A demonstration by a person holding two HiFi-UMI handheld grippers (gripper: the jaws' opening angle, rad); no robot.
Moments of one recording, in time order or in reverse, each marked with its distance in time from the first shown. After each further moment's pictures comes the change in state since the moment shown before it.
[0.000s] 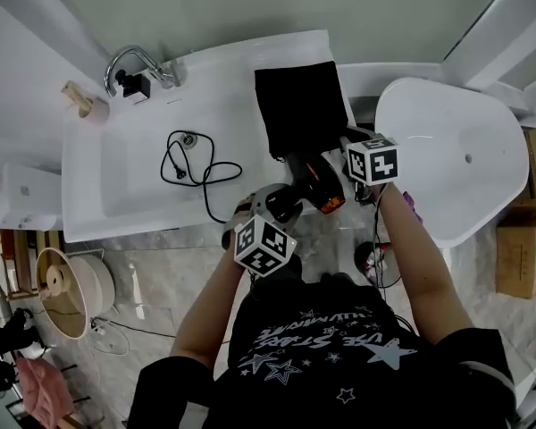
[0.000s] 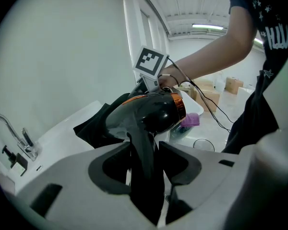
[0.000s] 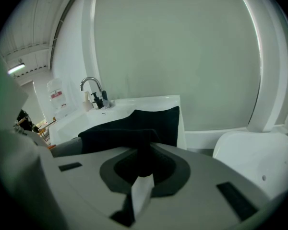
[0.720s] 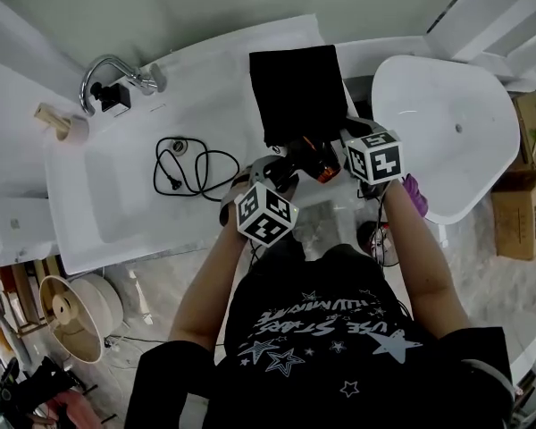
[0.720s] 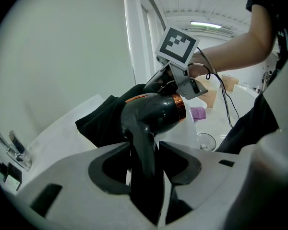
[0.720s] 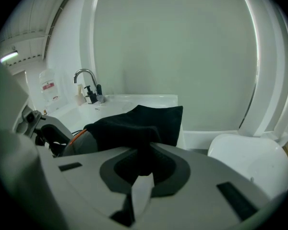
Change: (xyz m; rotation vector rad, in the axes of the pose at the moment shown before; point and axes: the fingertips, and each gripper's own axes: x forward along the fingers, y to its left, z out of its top) left arm 0.036 0.067 -0.011 0.027 0.045 -0.067; right arm 0.008 0.006 0.002 -0.041 0.040 -0.107
